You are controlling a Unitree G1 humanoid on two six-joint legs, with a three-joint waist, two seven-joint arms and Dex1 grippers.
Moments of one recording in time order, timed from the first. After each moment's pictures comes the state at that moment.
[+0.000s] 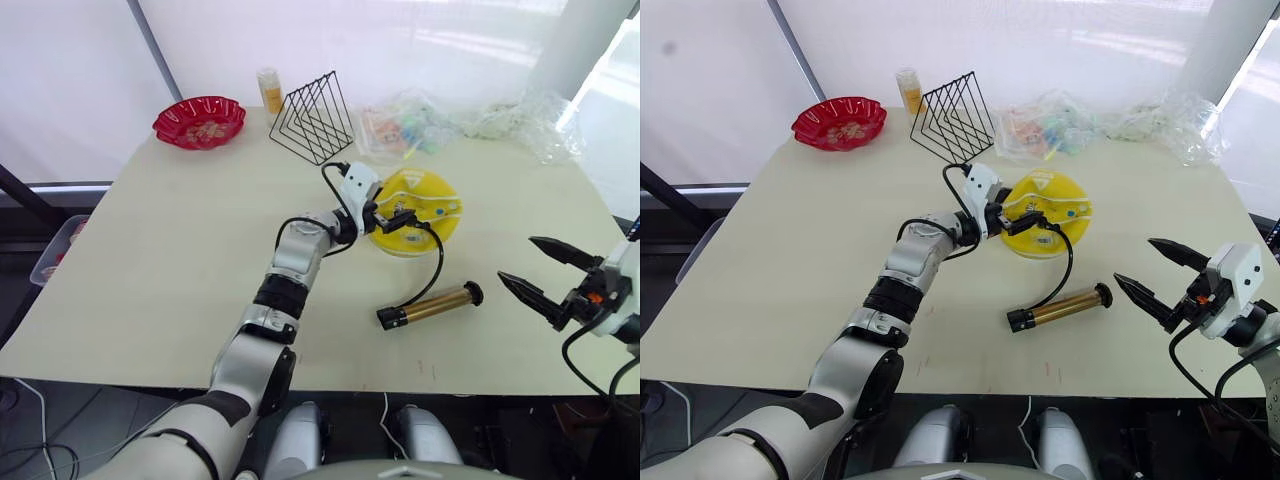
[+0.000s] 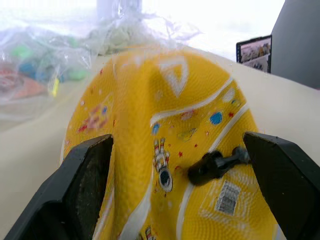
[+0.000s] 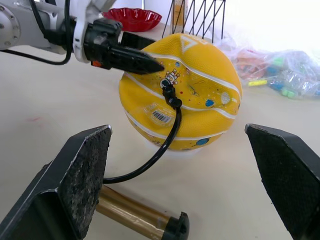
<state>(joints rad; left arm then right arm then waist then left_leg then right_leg) -0.86 0.06 -0.08 0.52 -0.11 0.27 -0.70 0.13 -0.61 -0.49 -0.34 0.55 0.28 0.98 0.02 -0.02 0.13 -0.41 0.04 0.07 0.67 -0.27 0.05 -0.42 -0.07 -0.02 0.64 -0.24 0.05</state>
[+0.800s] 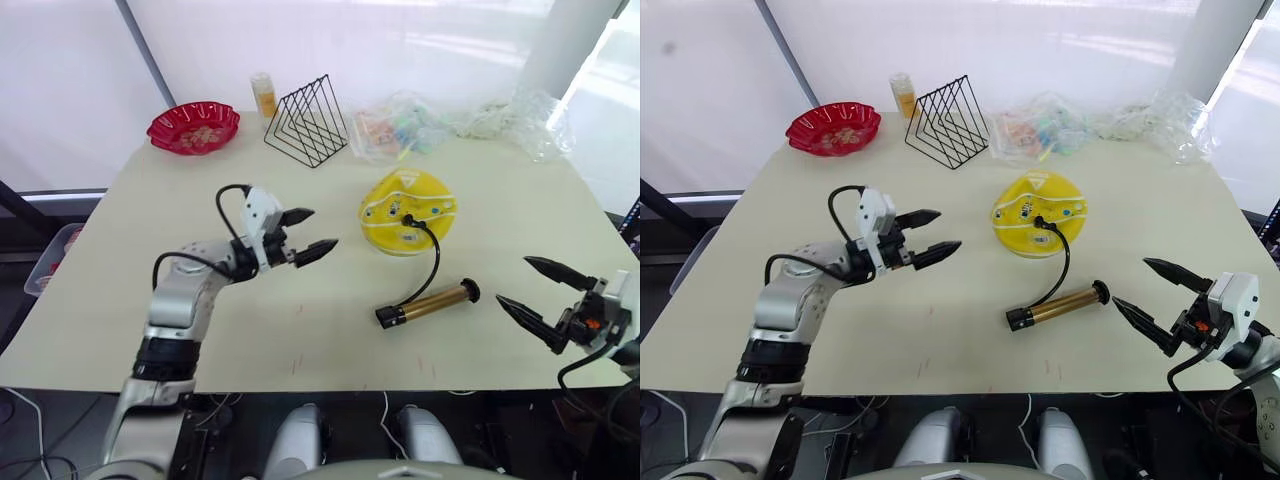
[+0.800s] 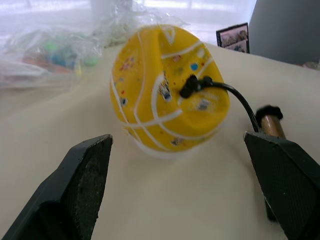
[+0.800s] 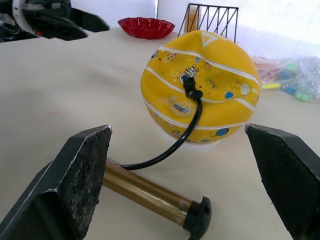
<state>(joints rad) -0.38 0.52 0.03 -0.03 -0.36 0.39 -0.98 0.22 -0.58 -0.44 -0.24 0.57 0.05 1.08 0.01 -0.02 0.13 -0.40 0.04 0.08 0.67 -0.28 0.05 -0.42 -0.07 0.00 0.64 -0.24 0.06</state>
